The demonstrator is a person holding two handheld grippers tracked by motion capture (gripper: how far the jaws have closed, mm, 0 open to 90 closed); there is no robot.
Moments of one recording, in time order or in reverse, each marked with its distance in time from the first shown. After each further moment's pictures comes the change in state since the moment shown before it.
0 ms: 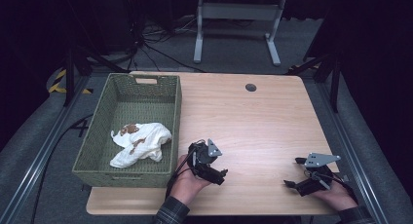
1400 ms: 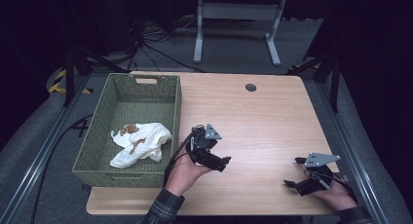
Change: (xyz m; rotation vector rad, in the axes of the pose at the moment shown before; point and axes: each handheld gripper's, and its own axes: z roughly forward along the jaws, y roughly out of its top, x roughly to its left) left arm 0.017 0.038 -0.034 -0.060 -0.076 -0.042; right arm -0.001 0.000 0.000 0.001 -0.003 -0.002
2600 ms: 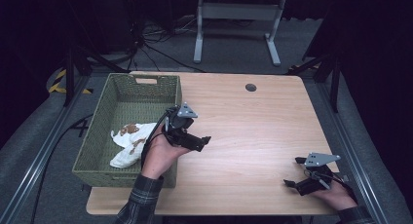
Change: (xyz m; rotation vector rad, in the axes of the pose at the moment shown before) left arm 0.054 0.009 -0.058 -0.046 0.062 -0.026; right arm 0.000 0.000 0.000 0.002 0.000 0.009
